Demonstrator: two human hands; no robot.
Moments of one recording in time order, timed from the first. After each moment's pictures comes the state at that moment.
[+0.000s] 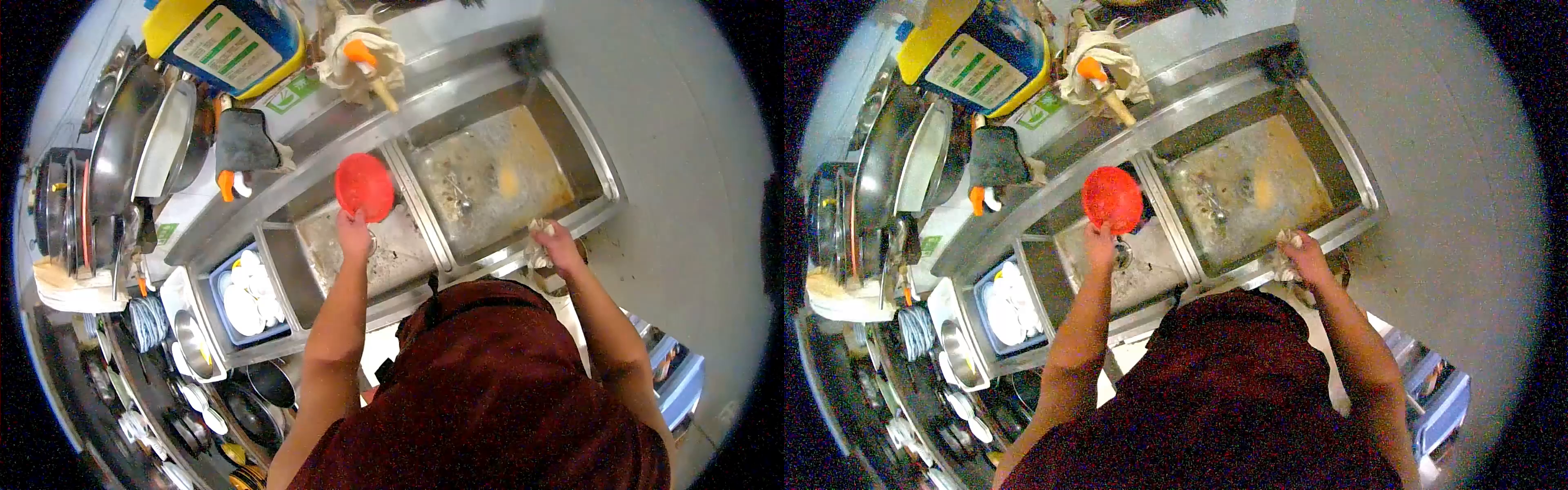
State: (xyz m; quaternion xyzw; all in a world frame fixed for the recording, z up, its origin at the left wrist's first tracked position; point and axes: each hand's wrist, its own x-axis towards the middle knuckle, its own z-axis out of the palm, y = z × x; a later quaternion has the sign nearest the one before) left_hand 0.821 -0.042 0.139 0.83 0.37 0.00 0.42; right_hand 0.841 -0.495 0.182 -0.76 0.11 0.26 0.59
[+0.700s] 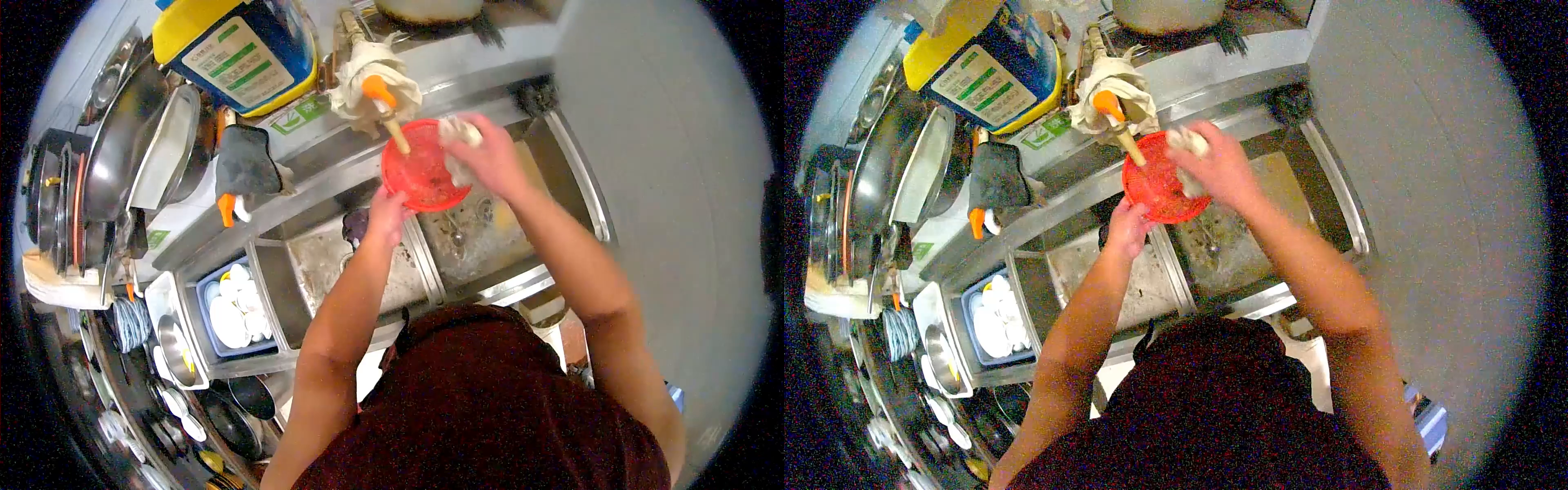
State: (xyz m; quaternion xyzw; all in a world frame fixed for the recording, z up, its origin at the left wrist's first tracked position) left_hand 0.937 -0.123 0.215 0.49 0.26 -0.03 0.83; right_hand 1.022 -0.305 0.345 -0.82 -0.18 0.03 0.54
